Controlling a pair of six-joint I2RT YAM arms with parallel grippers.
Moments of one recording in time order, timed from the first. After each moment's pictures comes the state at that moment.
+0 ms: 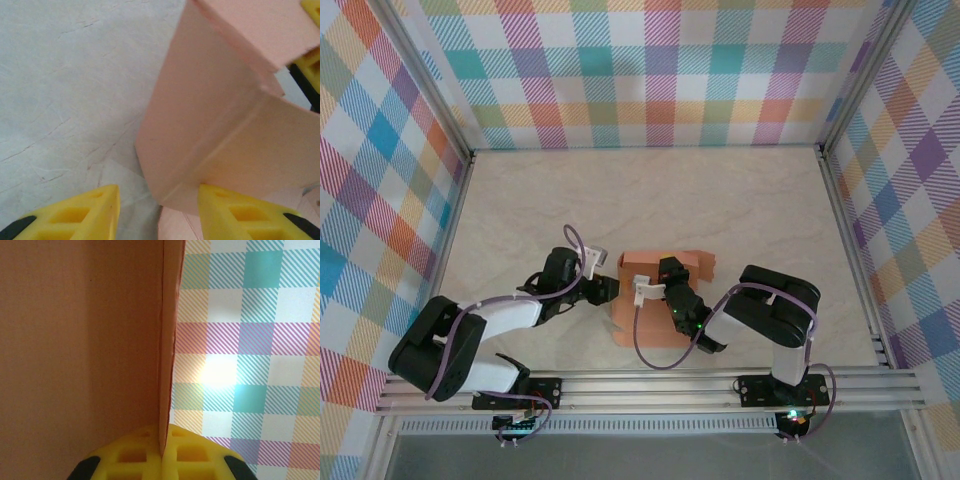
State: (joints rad) left arm -0.49 1.35 0.41 0.26 0.41 -0.28; right arm 1.05 1.85 0.44 1.25 0.80 -1.42
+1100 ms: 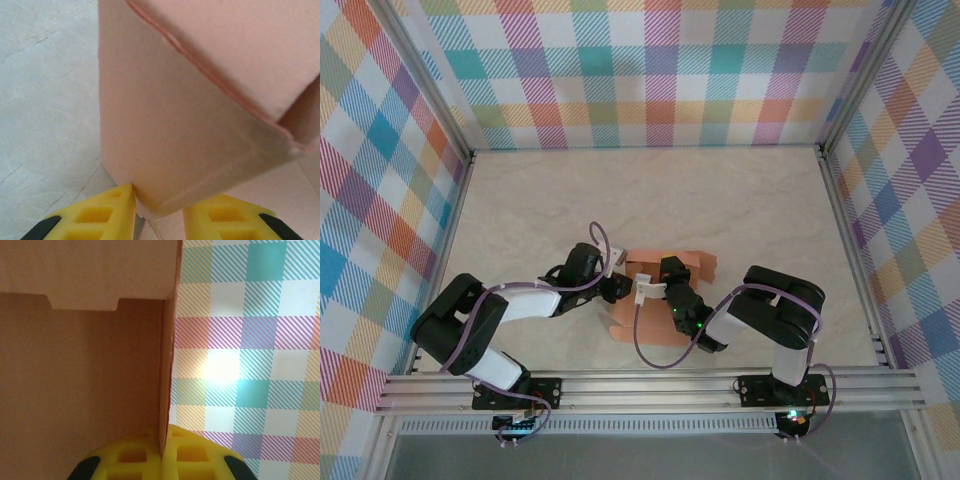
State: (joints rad) left arm -0.60 1.52 0.53 0.27 0.29 -0.23; right arm 1.05 1.83 0.44 1.21 0.82 -1.40
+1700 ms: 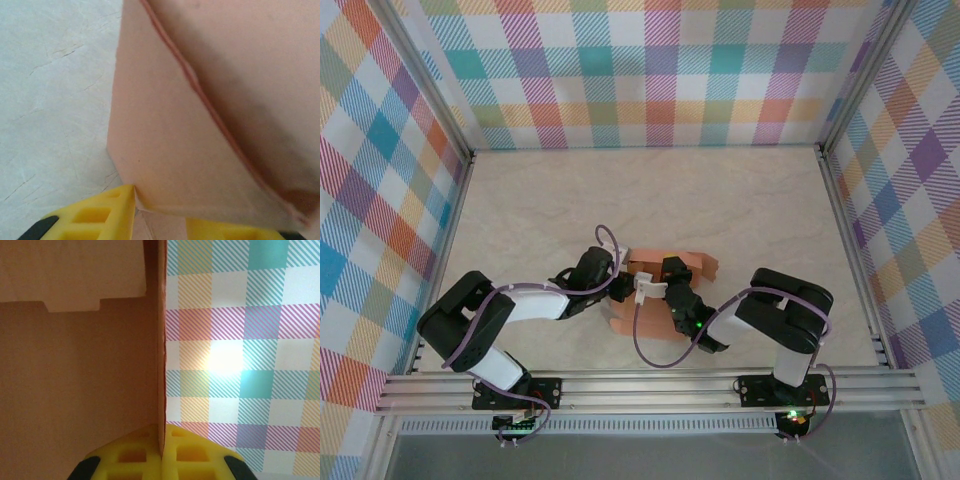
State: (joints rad) left arm -0.69 1.55 0.55 0.29 0.08 -0.31; right arm 1.06 1.77 0.44 1.11 0.86 -1.33
